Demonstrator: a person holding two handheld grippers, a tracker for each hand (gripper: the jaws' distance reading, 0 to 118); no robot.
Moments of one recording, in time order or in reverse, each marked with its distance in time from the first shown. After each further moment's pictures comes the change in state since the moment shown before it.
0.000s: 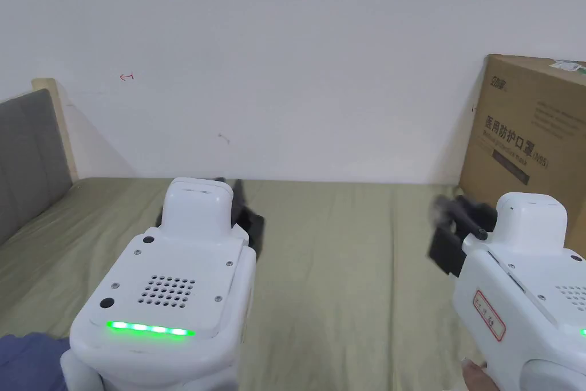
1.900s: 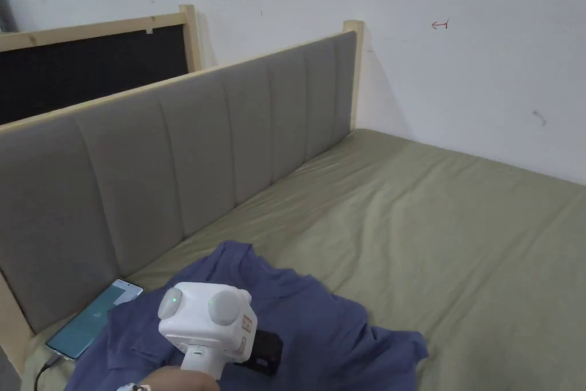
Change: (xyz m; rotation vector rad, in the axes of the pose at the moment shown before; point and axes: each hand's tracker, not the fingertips) left arm -0.395 -0.344 -0.075 -1.291 0.302 0.460; right arm -0.170 -0.131 -0.120 -0.565 0.476 0.095
